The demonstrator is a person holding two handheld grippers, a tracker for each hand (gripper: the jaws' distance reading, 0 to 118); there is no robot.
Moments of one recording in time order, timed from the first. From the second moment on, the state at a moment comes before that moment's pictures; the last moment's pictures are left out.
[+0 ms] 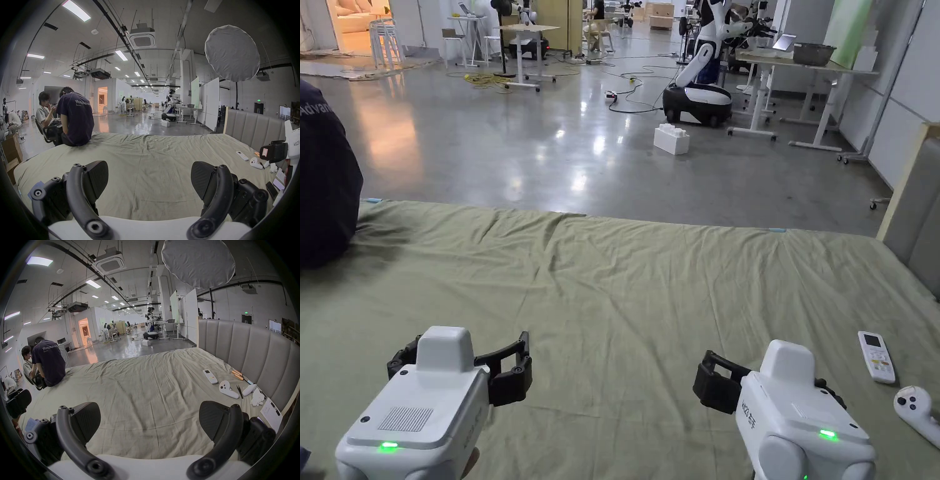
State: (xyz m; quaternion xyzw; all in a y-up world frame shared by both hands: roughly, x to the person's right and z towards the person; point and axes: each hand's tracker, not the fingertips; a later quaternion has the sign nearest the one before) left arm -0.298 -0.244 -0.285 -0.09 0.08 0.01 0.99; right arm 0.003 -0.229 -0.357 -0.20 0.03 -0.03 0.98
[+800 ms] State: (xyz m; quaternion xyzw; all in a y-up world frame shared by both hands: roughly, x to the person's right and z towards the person) left arm -0.298 -0.243 -0.293 -0.08 0.09 0.00 0.99; right arm 0.009 -0.232 -0.363 -0.16 0.04 -0.02 0.99
